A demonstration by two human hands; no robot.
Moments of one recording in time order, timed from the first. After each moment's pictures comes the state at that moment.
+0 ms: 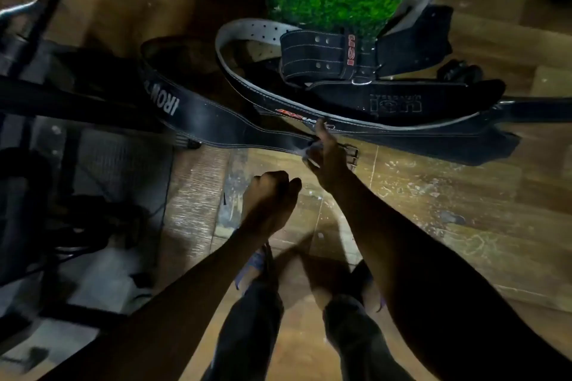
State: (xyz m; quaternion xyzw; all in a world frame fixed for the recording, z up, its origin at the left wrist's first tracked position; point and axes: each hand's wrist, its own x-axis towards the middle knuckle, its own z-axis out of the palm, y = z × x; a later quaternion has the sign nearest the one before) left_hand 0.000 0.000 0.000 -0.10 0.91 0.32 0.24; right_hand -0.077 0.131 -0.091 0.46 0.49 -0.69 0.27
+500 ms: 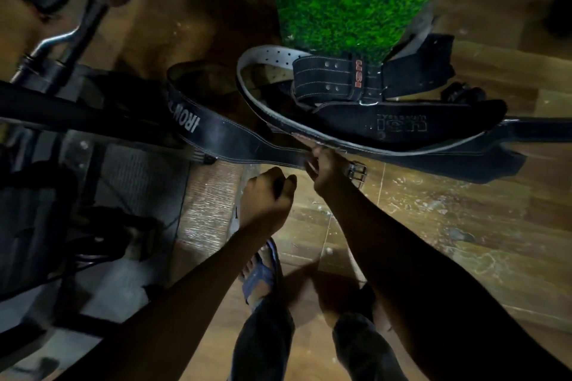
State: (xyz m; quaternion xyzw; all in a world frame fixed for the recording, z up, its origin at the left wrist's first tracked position) left_hand -0.010 -0.025 0.021 -0.10 0.90 0.40 0.15; right_hand -0.090 0.098 -0.061 0.54 0.44 -0.69 0.20
